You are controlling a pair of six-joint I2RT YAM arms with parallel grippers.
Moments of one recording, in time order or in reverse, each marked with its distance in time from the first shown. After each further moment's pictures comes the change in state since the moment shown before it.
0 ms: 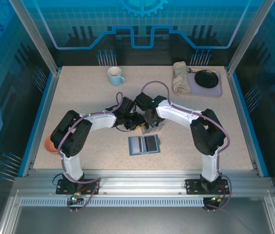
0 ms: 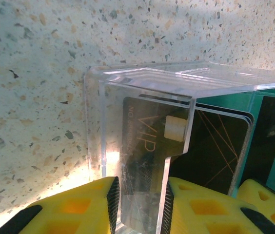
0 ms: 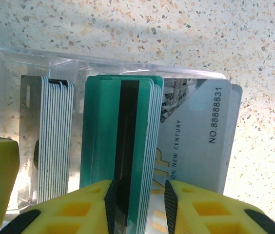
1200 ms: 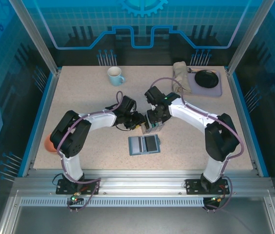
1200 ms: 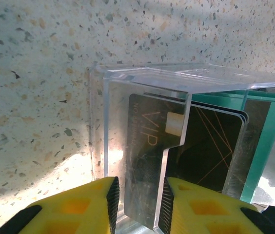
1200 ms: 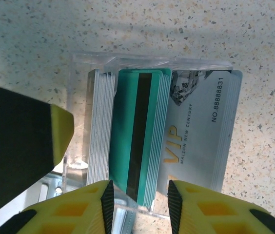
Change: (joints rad) left arm 0.000 -0.006 0.026 -0.046 -0.008 0.014; right arm -0.081 -0.145 -0.071 0.048 -0.265 0.007
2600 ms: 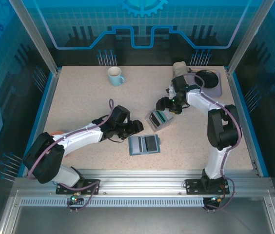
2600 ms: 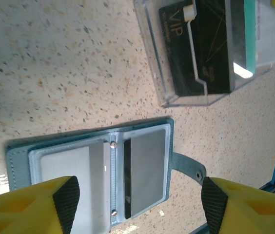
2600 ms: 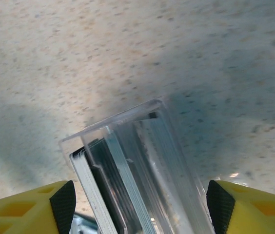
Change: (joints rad) left arm -0.084 -0.394 -0.256 -0.046 -0.096 0.029; right arm -0.352 0.085 -0.018 0.145 -0.497 0.049
